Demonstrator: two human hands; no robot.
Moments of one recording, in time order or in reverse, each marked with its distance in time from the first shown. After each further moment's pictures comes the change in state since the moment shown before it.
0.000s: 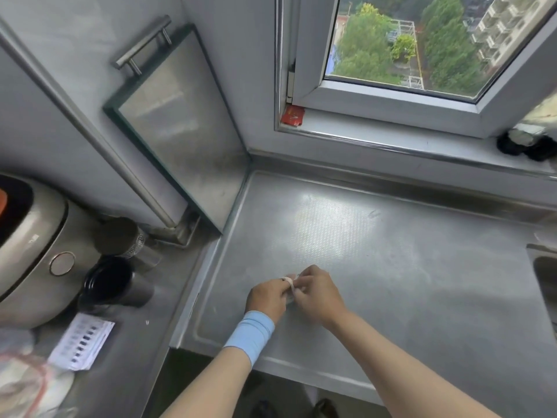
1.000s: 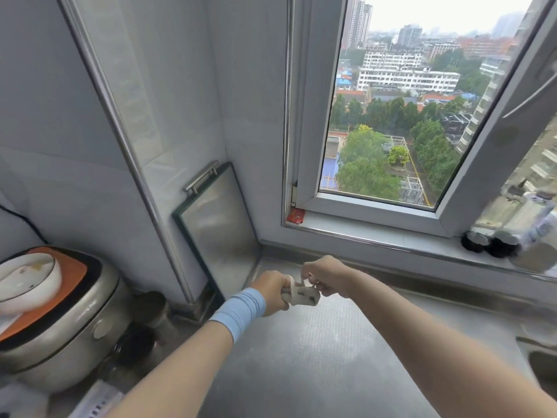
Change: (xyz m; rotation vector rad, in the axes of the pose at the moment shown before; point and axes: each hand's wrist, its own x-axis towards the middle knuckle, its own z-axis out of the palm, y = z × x) left_hand 0.035 0.114 -0.204 0.111 -0.124 0.123; right_hand 0.058 -0.121 -0.204 0.476 -0.171 0.241
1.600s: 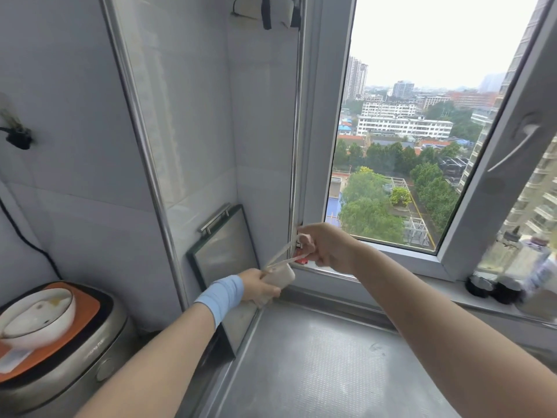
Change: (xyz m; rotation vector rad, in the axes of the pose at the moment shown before) left_hand 0.025 -0.035 -0.091 -0.436 -0.015 -0.239; right_hand -0.053 -0.133 -0.036 0.225 -0.184 -0.270
